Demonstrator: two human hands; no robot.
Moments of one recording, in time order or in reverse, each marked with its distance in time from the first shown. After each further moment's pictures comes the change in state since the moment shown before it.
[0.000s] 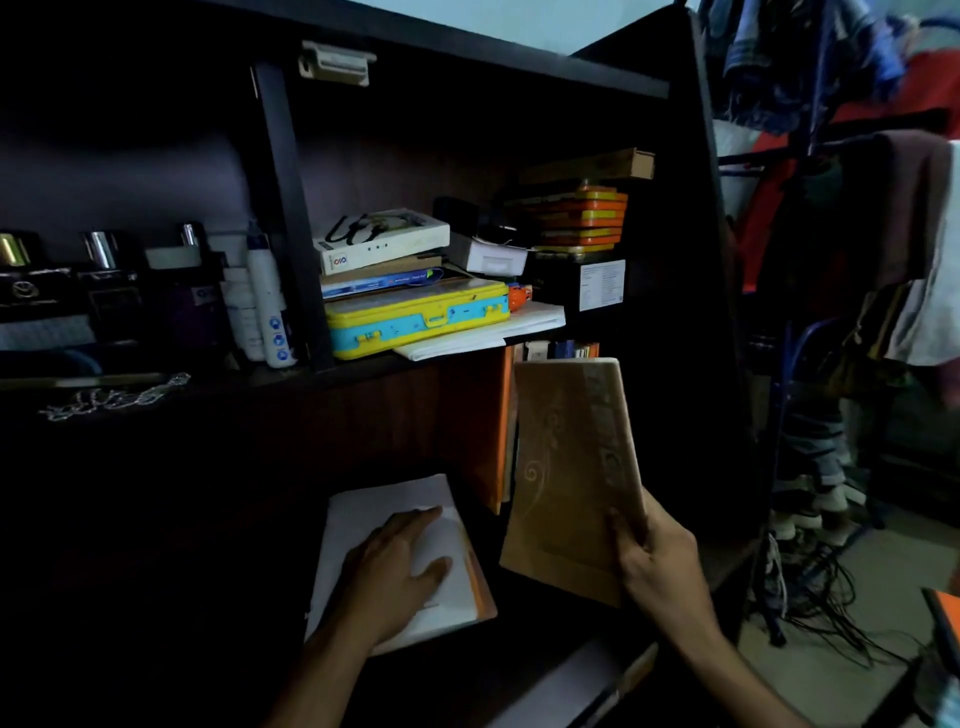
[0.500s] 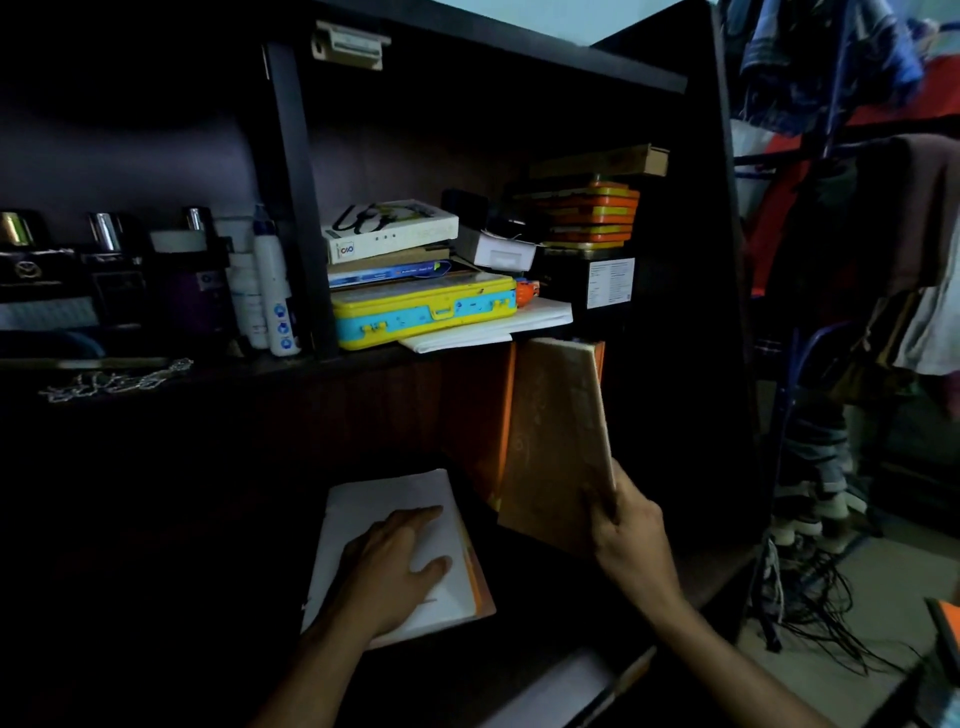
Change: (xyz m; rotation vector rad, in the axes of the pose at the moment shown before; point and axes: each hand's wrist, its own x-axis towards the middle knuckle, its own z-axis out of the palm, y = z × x) left_hand 0.003 -0.005 0.004 0.051 -0.034 -0.019; right_hand 0.018 -0.013 0.023 0.065 -0.025 -0.119
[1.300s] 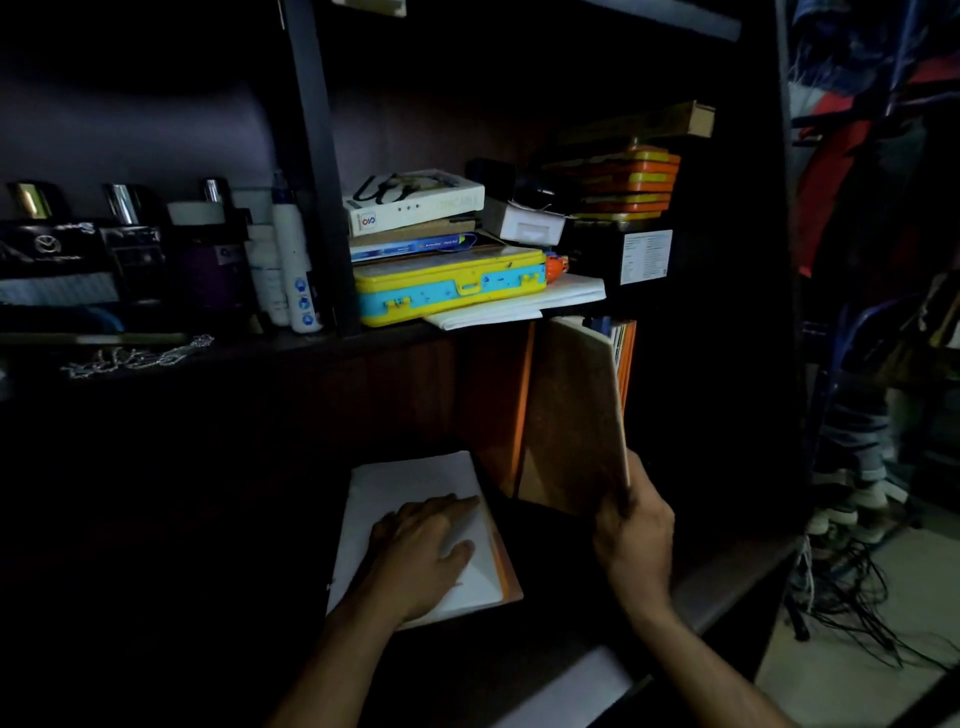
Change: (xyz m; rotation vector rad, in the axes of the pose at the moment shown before) left_hand -0.001 0.004 -0.002 0.124 -0.066 0.052; right_hand -0.004 0.033 0.045 -0.014 0.202 -0.064
